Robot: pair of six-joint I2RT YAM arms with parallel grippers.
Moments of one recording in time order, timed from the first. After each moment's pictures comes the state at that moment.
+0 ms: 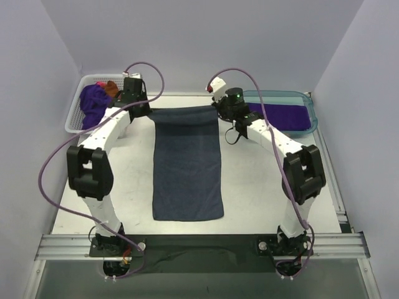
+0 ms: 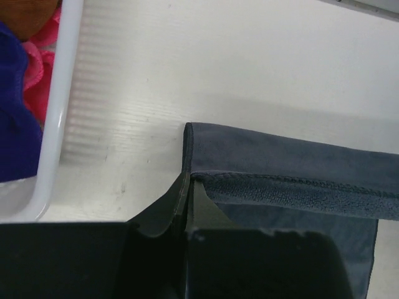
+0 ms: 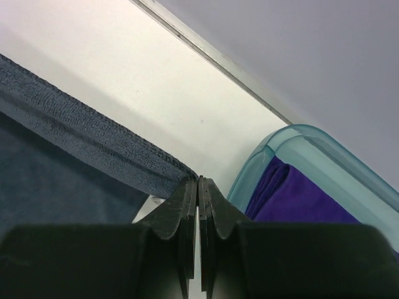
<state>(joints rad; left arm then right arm) -0.20 1.92 1.70 -0.49 -0.15 -0.37 0.45 1.90 1.48 -0.02 0.12 -0.39</state>
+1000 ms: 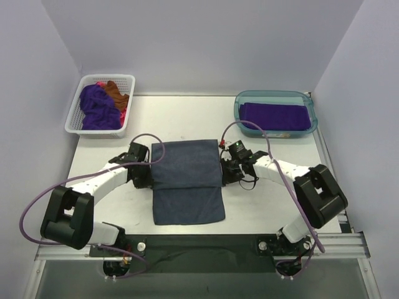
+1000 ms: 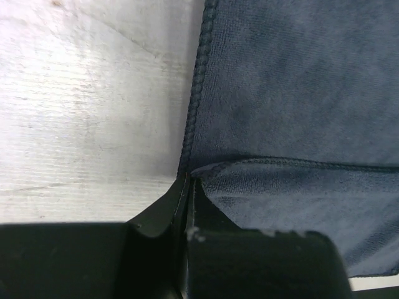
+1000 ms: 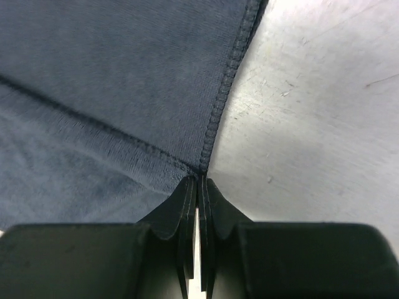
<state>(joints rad) -0.32 1.35 0.71 -0.52 0.01 -0.58 0.57 1.55 0.81 -0.33 -0.16 0.24</state>
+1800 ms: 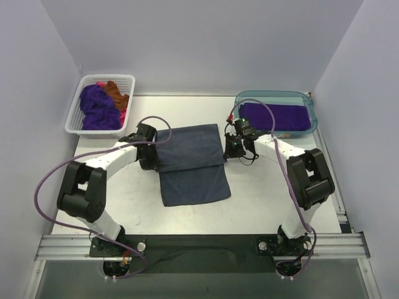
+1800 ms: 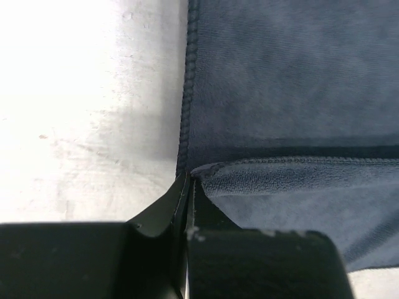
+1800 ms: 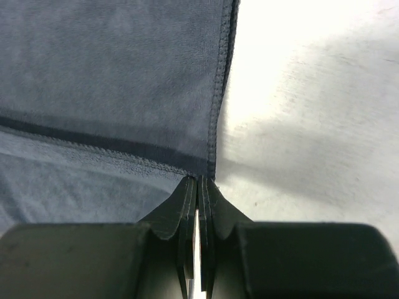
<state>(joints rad) -0.33 1.65 1.01 -0.55 -0.03 -0.59 0.40 1.78 1.11 -0.33 -0.17 0.27</state>
